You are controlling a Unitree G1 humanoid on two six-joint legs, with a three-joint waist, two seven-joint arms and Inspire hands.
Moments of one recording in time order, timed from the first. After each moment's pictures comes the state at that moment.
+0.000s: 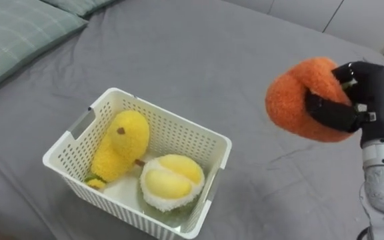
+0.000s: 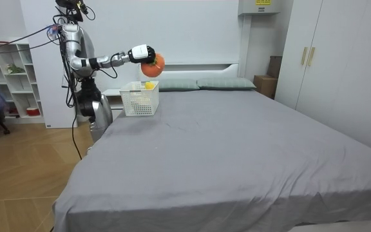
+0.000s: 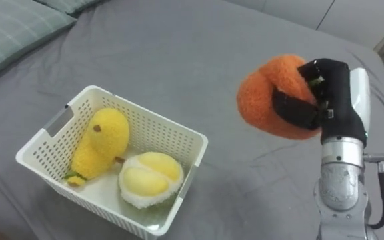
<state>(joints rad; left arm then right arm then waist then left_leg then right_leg) 0.25 0.19 0.31 1.04 0.12 0.07 0.30 0.05 -0.28 -0.16 -0.19 -0.33 0.06 -0.15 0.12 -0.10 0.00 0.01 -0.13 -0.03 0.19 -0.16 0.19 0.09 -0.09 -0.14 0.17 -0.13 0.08</state>
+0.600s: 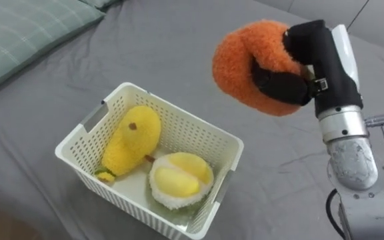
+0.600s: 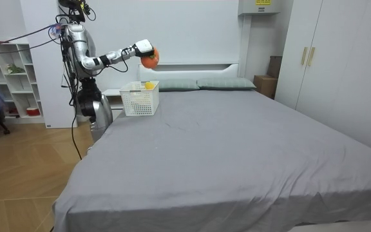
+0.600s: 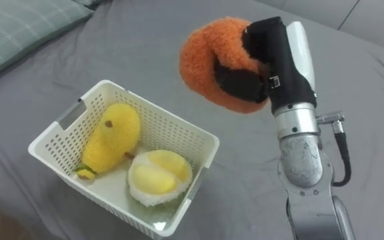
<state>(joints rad) 0.22 0.19 0.27 1.08 0.12 0.08 0.27 -0.06 -0.28 0.06 -0.33 -0.32 0.07 -0.04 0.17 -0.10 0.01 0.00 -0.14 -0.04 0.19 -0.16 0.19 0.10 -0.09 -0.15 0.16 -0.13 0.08</state>
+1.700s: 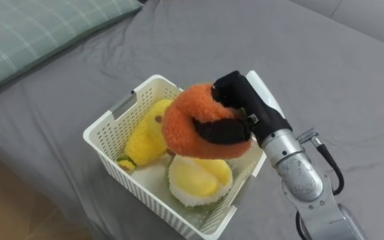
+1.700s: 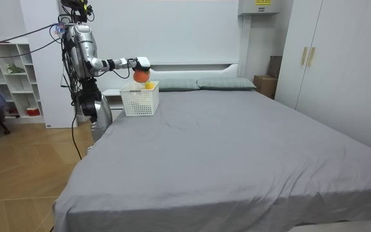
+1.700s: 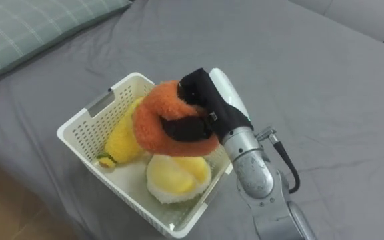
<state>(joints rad) 0.17 0.20 0.18 1.08 0.17 0.12 0.20 -0.06 -0.26 0.29 -0.13 -0.33 0.10 0.06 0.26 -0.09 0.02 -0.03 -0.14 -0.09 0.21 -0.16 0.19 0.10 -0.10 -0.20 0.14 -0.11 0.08</state>
